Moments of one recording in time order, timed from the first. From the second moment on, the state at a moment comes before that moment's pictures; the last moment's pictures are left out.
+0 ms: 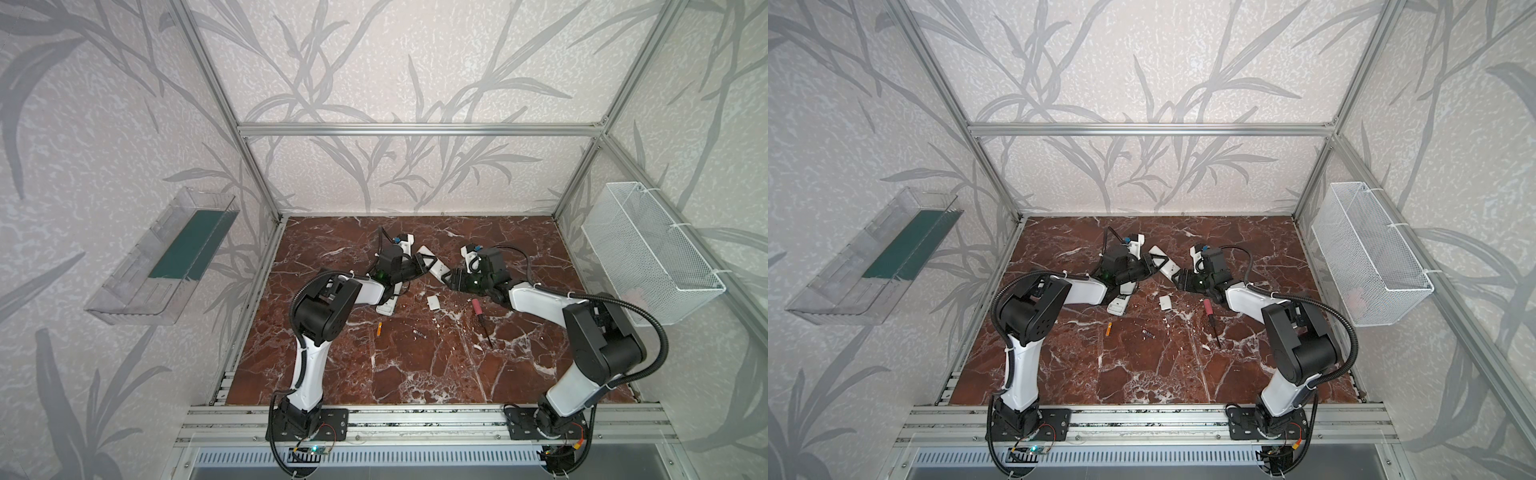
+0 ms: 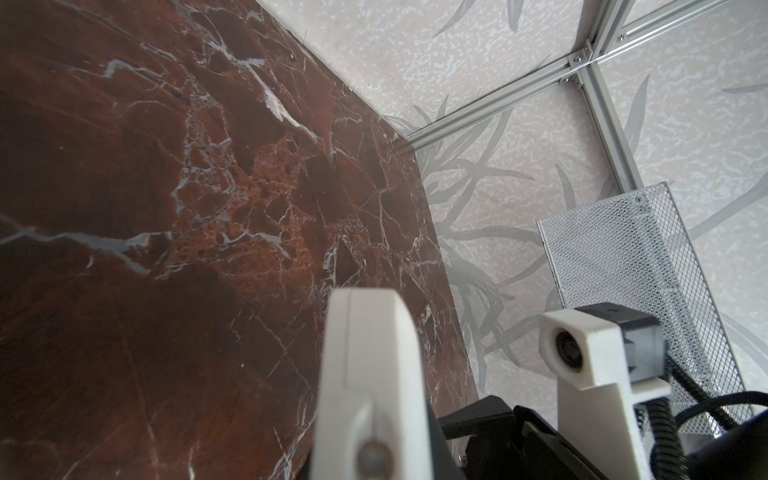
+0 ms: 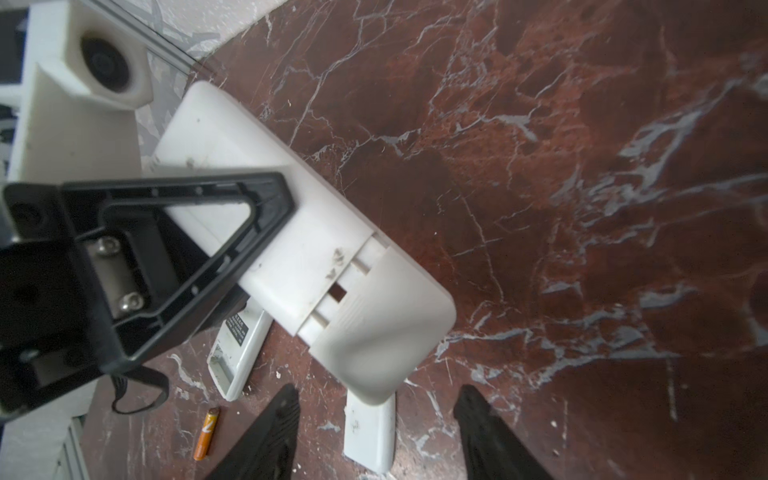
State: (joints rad) left arm -0.51 2.11 1.14 0.72 0.45 -0.96; right arm 0.37 1.67 0.89 0.07 -0.35 0.45
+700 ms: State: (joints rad) left arm -0.51 2.16 1.14 0.73 0.49 -0.93; right arm 0.37 1.84 1.08 -0.05 -0.34 0.28
